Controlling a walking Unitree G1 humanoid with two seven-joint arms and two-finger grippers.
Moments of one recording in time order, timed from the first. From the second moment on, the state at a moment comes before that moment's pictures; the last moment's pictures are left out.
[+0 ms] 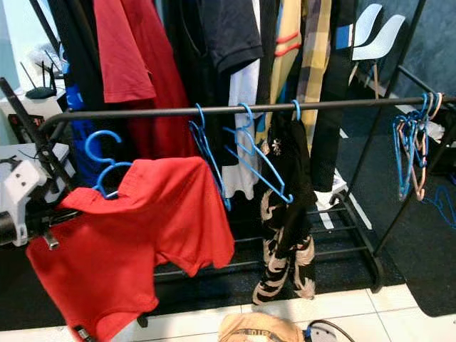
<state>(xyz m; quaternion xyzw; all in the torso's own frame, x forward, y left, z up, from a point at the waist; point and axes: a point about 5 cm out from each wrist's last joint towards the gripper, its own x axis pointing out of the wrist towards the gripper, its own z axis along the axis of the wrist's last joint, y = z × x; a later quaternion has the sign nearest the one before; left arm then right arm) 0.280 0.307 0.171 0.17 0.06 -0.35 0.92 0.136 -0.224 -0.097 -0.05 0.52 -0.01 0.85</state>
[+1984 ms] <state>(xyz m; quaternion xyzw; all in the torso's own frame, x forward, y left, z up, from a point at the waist) 0.293 0.224 0.231 0.18 0.00 -0.59 0.79 0.235 -0.287 0.220 0.05 -0.10 0.52 0.84</state>
